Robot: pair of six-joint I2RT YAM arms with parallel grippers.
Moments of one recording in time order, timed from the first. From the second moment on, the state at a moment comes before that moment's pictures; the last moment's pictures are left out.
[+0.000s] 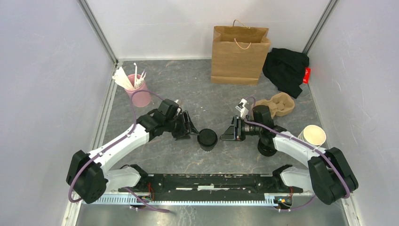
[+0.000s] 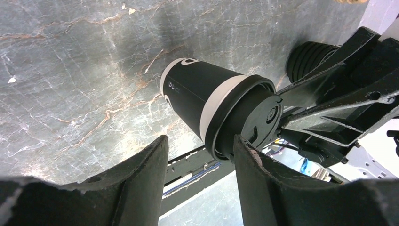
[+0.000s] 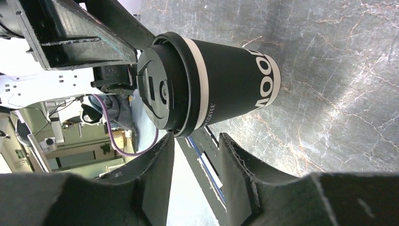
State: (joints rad) left arm -0.64 1.17 0.81 -0.51 0.28 -0.90; right arm 0.44 1.21 0.47 0.13 -0.83 0.75
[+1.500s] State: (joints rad) left arm -0.64 1.18 0.63 -0.25 0.27 -0.93; right arm 0.49 1.28 0.39 0.33 -0.81 0.72
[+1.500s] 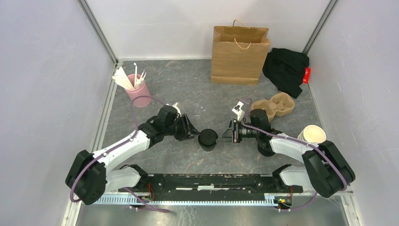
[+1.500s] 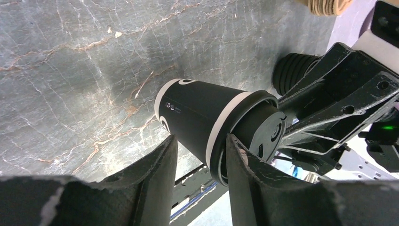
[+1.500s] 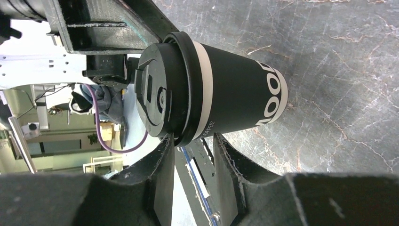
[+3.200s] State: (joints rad) left arm -0.59 1.09 0.68 -0.52 0.27 -0.95; right arm 0.48 1.35 0.60 0.03 -0.86 0.55
